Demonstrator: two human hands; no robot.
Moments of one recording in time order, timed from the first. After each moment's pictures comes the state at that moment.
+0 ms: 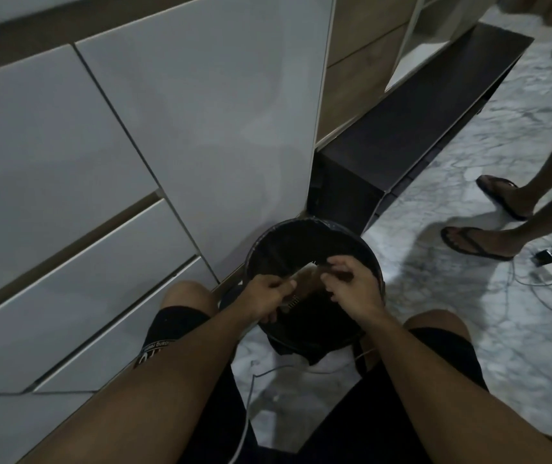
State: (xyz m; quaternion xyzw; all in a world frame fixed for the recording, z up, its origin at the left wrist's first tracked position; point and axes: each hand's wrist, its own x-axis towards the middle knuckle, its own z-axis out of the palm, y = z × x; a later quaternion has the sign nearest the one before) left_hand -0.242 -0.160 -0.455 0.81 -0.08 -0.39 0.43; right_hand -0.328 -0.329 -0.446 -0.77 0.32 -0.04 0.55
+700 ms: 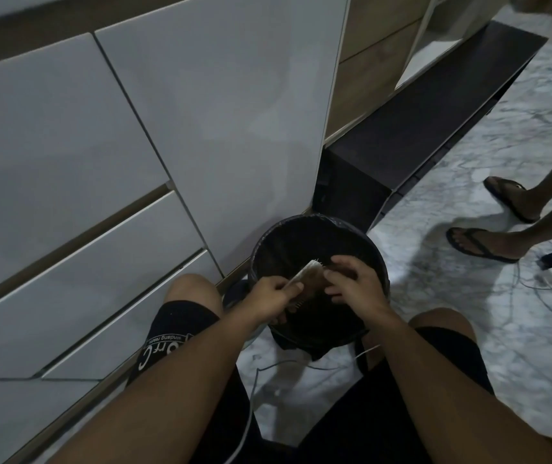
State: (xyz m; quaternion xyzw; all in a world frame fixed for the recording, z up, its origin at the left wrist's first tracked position) left_hand -0.251 -0.152 -0.467 0.79 -0.08 -0.40 0.45; right_hand -0.329 -0.324 -0.444 -0.71 0.34 0.00 0.62
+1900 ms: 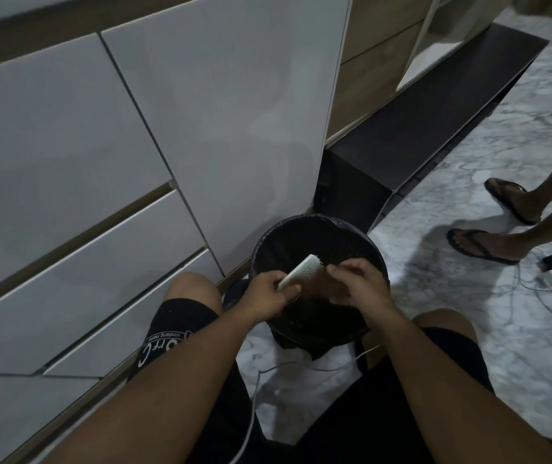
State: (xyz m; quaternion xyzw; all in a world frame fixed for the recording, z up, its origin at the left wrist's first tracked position) left_hand -0.249 -0.147 -0.467 0.81 -0.12 -0.33 0.47; right_hand -0.330 -0.326 -0.435 -0.61 0.39 0.00 0.69
